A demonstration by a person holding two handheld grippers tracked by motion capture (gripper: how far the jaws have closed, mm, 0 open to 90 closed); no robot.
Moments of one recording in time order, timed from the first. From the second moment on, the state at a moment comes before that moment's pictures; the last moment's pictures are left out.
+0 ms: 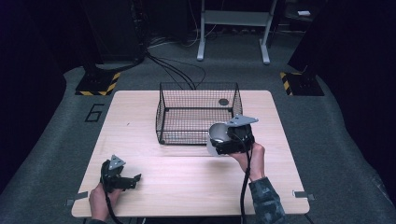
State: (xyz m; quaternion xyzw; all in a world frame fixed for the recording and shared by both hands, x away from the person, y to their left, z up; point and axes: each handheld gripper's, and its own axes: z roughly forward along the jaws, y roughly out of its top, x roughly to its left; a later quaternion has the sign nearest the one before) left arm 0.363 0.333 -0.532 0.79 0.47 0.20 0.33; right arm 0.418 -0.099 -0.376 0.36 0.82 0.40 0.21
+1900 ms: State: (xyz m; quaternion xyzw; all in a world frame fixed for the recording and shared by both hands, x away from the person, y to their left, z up) left arm 0.363 0.333 -0.532 0.79 0.47 0.20 0.33; right arm 0.493 -0.075 -0.333 0.36 0.81 0.40 0.22
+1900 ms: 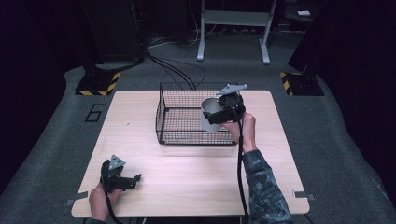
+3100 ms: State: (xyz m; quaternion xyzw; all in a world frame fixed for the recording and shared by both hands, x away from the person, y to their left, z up) left arm 0.363 0.333 -0.533 0.79 0.47 0.21 0.34; right arm 0.544 -0.064 -0.357 0.39 0.81 0.38 0.21
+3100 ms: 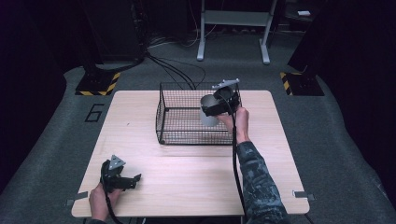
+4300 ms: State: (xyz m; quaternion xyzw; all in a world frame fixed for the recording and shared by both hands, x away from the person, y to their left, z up) left arm 0.363 0.333 -0.533 0.79 0.47 0.21 0.34; right arm 0.565 -0.050 -0.406 0.42 0.82 0.35 0.18
